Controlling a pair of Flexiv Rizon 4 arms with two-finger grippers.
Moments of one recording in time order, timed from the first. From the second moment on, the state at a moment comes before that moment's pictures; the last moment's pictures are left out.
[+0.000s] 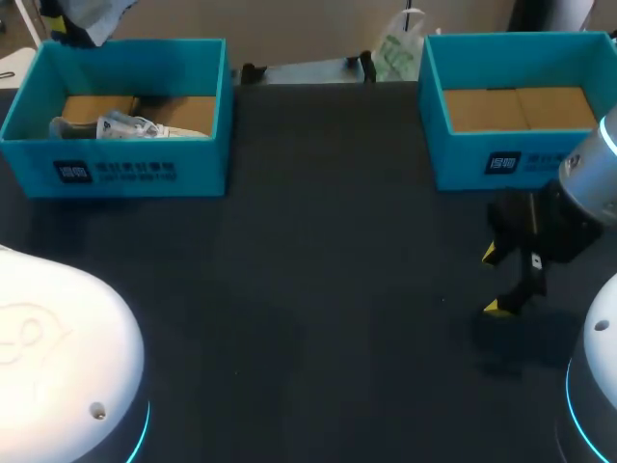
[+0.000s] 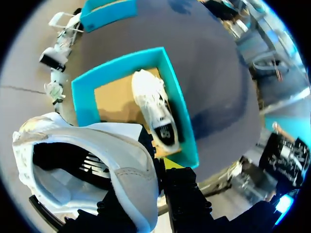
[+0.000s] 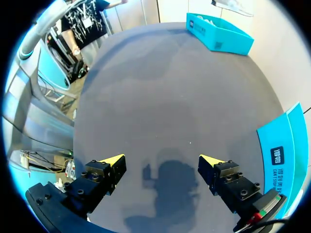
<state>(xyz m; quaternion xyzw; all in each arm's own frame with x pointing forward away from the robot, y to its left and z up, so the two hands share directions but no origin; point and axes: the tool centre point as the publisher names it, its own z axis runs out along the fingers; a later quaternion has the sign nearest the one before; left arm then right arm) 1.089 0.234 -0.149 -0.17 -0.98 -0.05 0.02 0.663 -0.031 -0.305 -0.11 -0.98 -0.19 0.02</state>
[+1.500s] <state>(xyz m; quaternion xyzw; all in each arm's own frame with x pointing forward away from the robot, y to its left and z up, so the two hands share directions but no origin) 1.105 0.269 -0.171 -0.60 -0.79 -0.07 0.00 0.663 -0.031 -0.305 -0.11 -0.98 -0.19 0.02</state>
